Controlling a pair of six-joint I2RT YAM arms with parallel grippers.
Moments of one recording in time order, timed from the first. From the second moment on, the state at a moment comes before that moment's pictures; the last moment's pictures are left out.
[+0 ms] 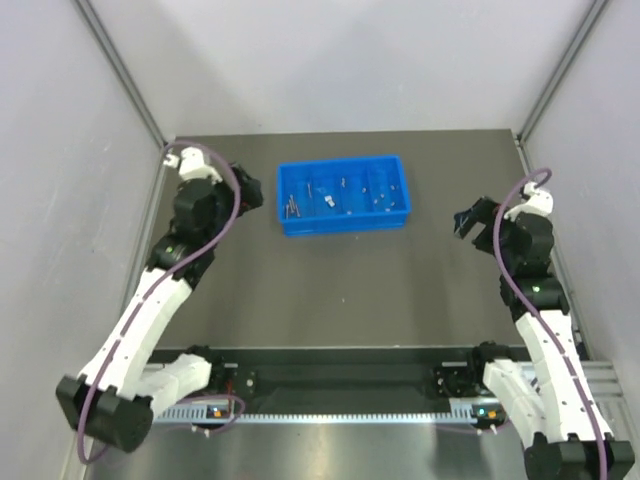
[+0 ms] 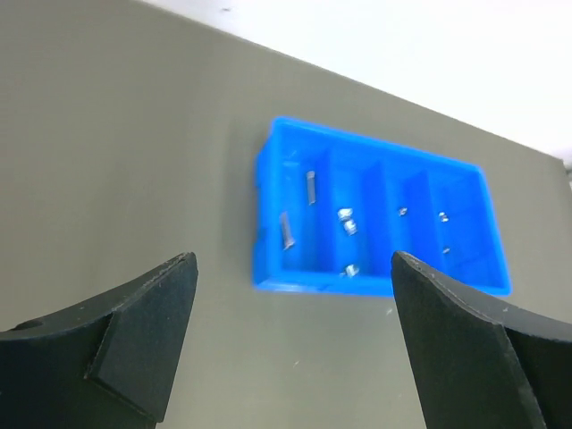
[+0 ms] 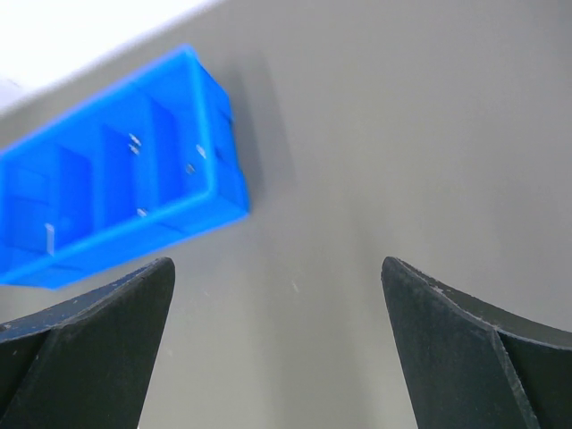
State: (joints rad) left arm -0.34 1.06 1.05 -0.24 -0.24 -0.50; right arm 0.02 0.73 0.72 -0.34 0.02 0.42
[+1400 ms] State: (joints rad) left arm -0.31 0.27 0.50 -0.55 -0.40 -0.79; right arm 0.02 0.42 0.30 -0.12 -0.09 0.52
